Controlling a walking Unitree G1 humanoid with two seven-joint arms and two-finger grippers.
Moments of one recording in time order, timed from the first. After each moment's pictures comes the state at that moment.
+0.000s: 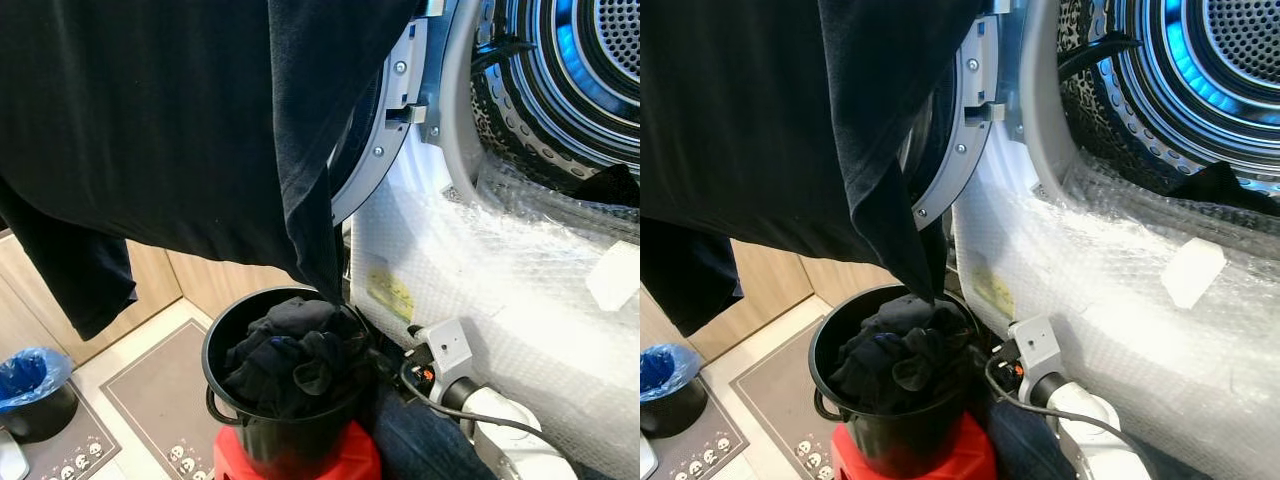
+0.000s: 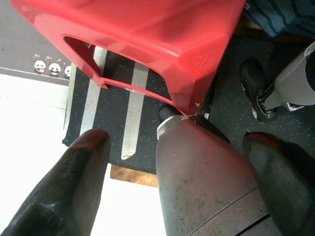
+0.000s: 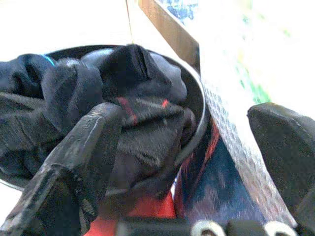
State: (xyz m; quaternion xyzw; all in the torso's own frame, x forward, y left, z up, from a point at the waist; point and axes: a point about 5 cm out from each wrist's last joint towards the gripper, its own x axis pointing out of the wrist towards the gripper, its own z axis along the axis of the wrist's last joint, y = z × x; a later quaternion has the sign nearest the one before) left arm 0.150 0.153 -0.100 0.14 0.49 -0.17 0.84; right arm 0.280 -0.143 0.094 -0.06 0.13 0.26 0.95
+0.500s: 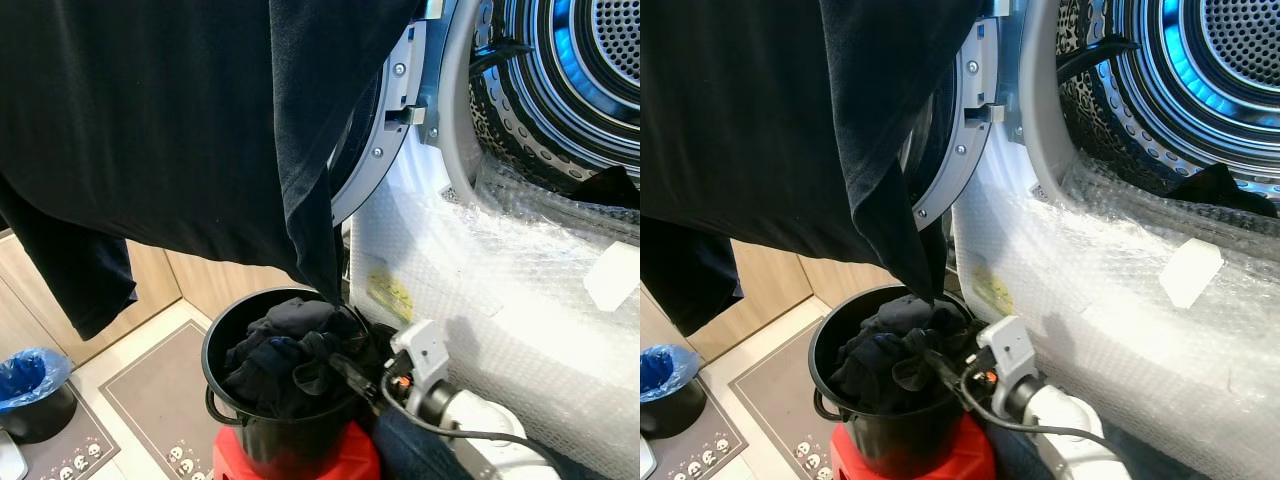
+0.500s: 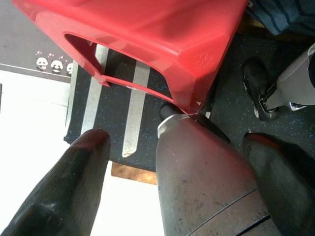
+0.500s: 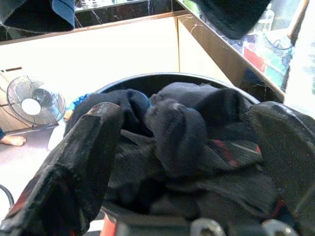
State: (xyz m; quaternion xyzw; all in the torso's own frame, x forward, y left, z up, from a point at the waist) left arm 0.155 0.146 -0.099 0.14 0.49 -0.17 0.84; right arm 0.264 -0.096 0.104 -0.01 0.10 0.35 0.93
